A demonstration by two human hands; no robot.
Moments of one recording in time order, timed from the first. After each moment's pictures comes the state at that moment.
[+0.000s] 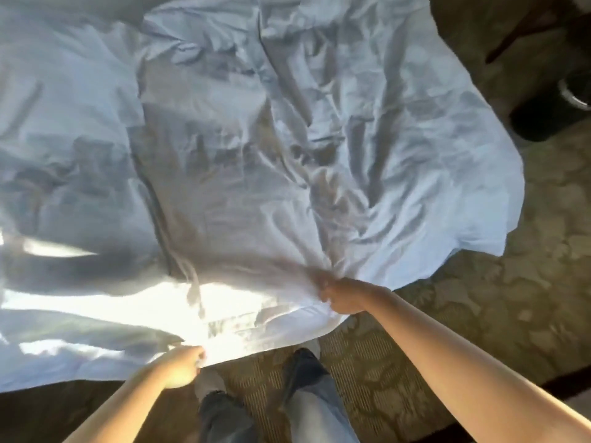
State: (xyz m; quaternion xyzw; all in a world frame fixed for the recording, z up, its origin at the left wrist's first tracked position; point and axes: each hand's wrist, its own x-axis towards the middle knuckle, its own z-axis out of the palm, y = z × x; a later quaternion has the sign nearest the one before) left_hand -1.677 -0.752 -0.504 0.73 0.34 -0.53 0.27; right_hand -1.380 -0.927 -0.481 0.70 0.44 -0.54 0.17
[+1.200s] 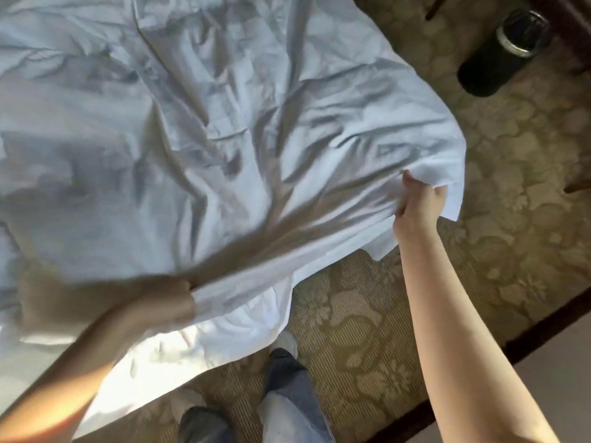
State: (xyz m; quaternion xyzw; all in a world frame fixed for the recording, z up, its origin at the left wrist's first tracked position) left_hand -1.449 -0.768 -0.448 0.81 0.32 -0.43 0.24; right_hand -1.184 -1.015 -0.434 0.58 -0.31 -0.12 -0.75
